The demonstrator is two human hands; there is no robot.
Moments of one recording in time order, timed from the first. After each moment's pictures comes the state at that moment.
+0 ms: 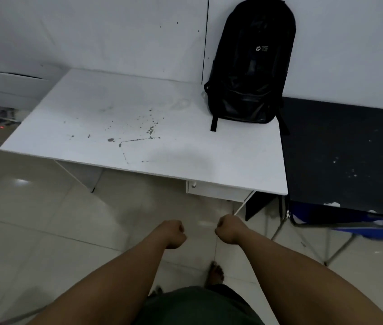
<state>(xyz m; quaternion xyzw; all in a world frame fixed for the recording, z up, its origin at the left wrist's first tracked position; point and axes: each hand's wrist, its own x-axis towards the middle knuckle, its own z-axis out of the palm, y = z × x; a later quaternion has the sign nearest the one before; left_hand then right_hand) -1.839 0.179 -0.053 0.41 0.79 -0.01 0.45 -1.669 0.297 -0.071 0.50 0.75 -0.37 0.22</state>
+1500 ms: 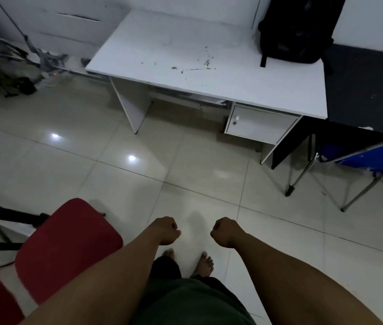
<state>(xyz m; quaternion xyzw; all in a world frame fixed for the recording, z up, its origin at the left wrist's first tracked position) -1.801 -0.251 -0.057 0.34 0.80 -0.04 0.48 -1.631 -0.127 -0.087 0.46 0.75 -0.40 0.27</state>
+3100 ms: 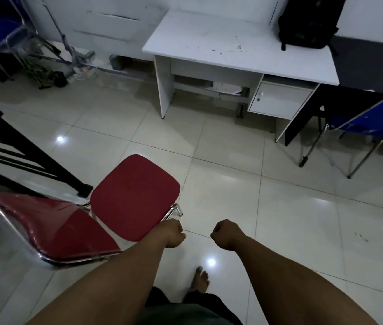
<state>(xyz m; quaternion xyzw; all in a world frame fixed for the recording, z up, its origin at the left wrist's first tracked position) -1.811 -0.663 -0.038 0.40 0.80 -0.02 0.44 -1.649 -0.551 -0.081 0.49 0.75 -0.38 0.23</state>
